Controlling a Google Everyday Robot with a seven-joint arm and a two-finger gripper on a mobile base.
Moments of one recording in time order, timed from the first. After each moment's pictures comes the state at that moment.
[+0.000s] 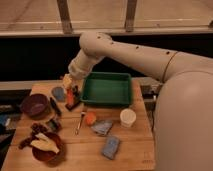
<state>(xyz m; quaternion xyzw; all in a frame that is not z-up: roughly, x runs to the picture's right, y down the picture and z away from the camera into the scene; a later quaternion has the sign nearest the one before) -0.183 -0.015 0.672 -0.43 -0.13 0.42 0.79</state>
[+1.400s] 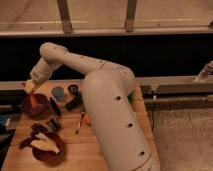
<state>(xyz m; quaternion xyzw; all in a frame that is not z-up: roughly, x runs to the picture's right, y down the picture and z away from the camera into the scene) -0.405 0.009 0.761 -0.51 -0.23 0.30 0.77</state>
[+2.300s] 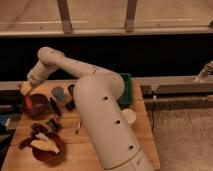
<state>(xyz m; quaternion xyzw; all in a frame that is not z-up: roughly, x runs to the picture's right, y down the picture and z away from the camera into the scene) -0.430 0.012 0.781 -0.51 -0.26 0.29 0.77</state>
